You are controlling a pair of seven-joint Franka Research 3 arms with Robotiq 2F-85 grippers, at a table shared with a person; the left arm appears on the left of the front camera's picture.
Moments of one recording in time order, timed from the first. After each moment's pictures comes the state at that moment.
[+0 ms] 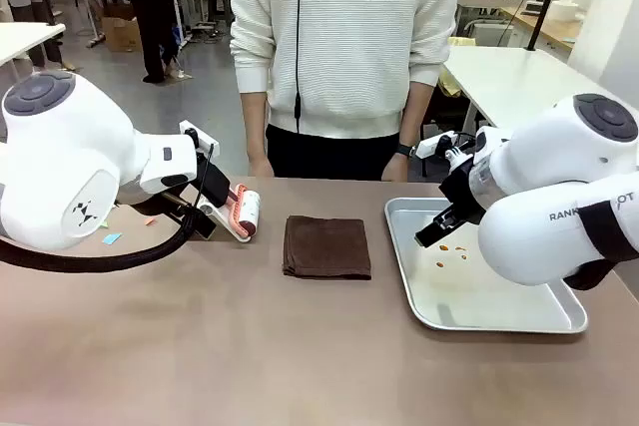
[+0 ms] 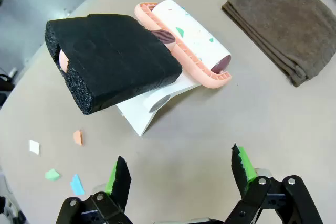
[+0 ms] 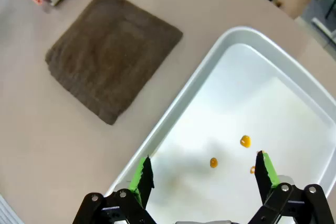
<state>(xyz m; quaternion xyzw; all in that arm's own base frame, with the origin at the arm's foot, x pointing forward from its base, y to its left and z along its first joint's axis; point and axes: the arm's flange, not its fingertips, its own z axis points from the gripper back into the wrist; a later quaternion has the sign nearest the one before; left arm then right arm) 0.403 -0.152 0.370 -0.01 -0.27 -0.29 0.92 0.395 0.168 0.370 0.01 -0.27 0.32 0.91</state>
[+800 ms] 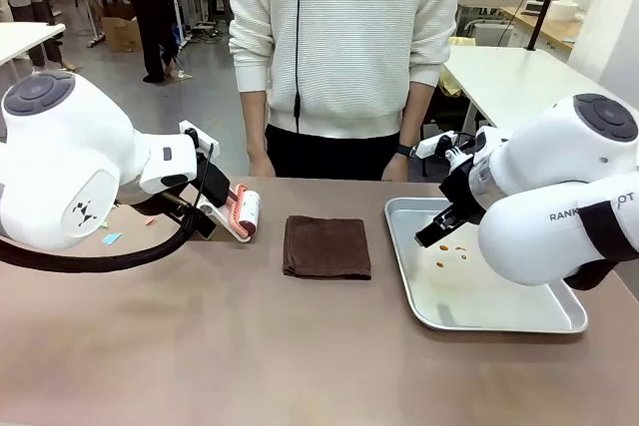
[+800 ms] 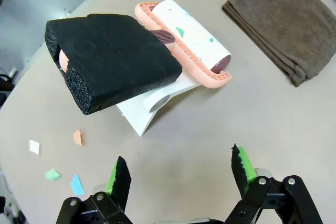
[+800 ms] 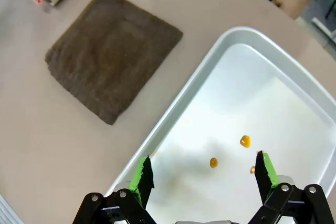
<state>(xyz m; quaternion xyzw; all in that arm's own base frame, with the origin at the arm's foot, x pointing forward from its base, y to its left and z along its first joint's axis) 0.403 -0.152 0.370 -0.01 -0.27 -0.29 0.92 0.395 0.168 0.370 0.01 -0.27 0.32 0.91</state>
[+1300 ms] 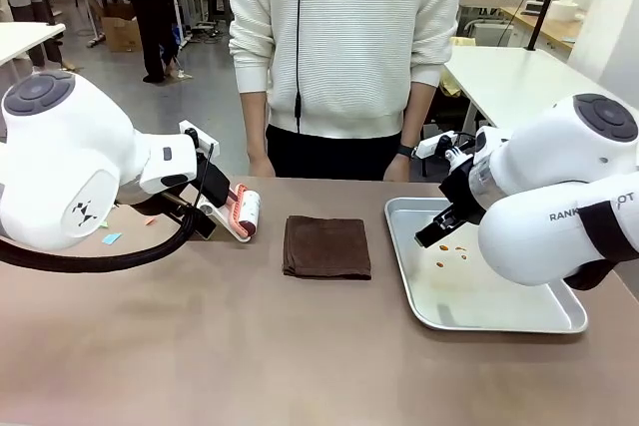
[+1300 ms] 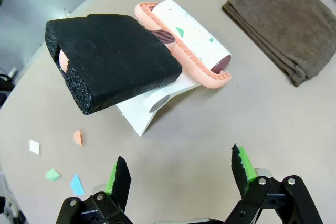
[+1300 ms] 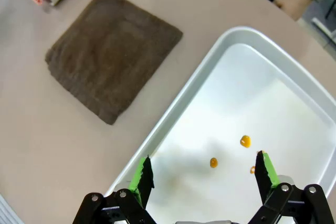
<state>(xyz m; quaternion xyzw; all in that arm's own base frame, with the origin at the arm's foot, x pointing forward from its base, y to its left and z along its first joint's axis) 0.403 -0.152 0.370 -0.01 -0.27 -0.29 0.92 0.395 0.168 0.370 0.01 -0.27 0.32 0.91</state>
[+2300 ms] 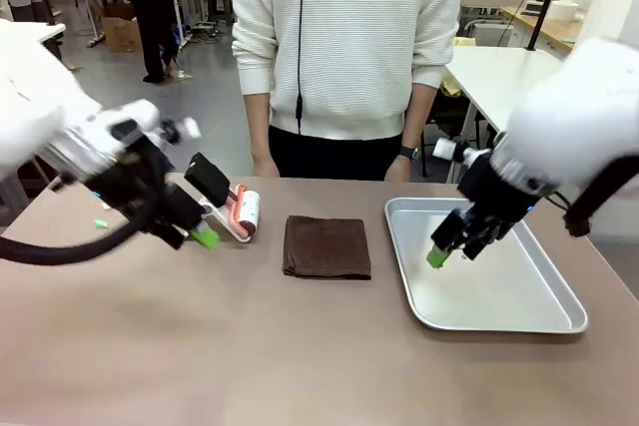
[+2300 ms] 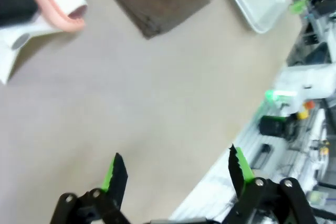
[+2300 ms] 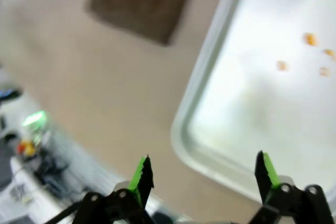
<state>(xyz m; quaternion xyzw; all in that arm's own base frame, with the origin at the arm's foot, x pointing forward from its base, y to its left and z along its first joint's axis) 0.368 -0.126 0.420 -0.31 -0.08 -0.26 0.91 0.370 0.152 0.410 0.18 -0.05 0.23 0.96</state>
